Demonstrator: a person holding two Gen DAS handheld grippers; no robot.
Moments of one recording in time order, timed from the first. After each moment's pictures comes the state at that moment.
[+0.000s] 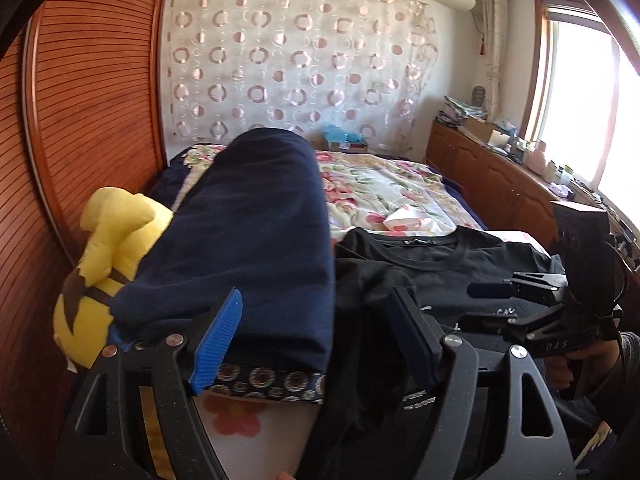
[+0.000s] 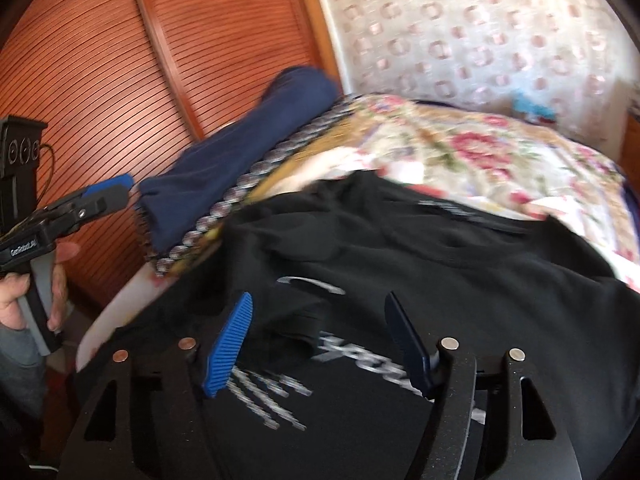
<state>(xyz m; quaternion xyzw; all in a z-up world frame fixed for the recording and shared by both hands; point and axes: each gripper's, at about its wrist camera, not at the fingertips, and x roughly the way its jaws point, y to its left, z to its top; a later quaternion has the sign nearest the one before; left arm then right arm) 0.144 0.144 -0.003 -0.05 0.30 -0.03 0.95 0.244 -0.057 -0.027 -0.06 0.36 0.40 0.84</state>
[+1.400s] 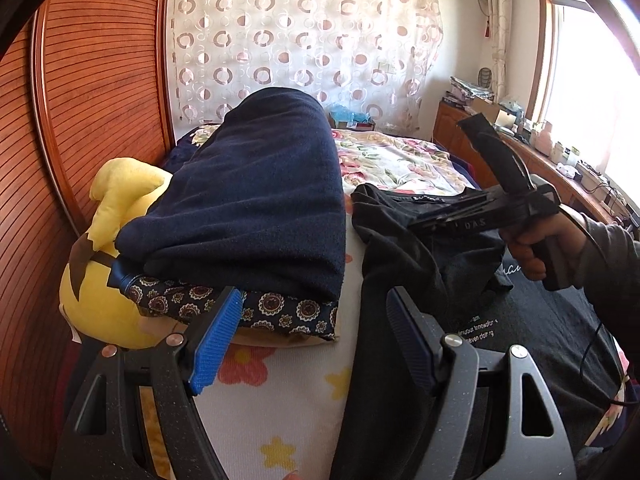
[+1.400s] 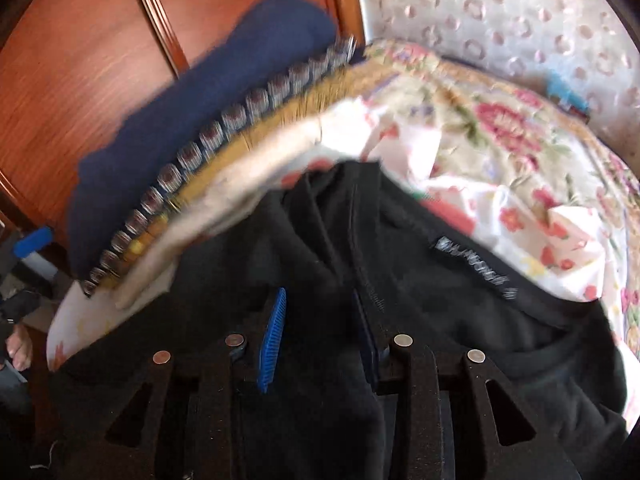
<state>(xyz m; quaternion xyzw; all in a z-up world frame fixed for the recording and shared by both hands) 0.124 0.149 -0.038 -0.04 0.33 -0.02 0.94 0.396 0.043 -0.086 -0.15 0.45 0.40 0.78</state>
